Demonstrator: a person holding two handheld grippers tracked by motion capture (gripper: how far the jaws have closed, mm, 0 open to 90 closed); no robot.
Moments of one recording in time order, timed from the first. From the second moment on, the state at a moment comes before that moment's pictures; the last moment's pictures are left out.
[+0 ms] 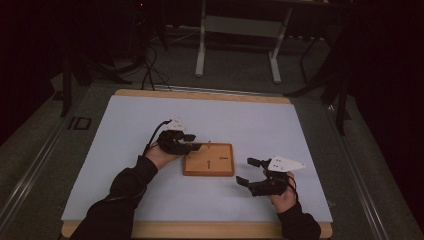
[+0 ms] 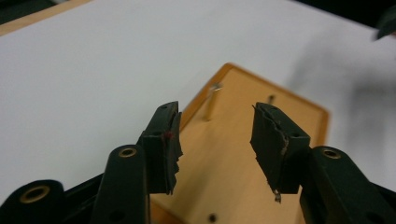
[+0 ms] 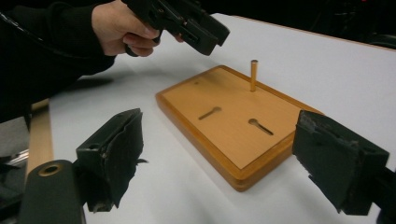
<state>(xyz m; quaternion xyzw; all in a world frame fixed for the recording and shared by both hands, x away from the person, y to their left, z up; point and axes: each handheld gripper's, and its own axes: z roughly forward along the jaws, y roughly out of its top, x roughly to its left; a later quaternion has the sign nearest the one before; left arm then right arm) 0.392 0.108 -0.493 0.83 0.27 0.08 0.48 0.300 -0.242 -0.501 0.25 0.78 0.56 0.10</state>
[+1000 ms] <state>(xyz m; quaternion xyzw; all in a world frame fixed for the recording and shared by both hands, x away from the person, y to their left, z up) 0.400 0.074 -0.509 0.84 0.26 0.10 0.46 0.298 -0.236 -0.501 0.24 0.79 0.55 0.11</state>
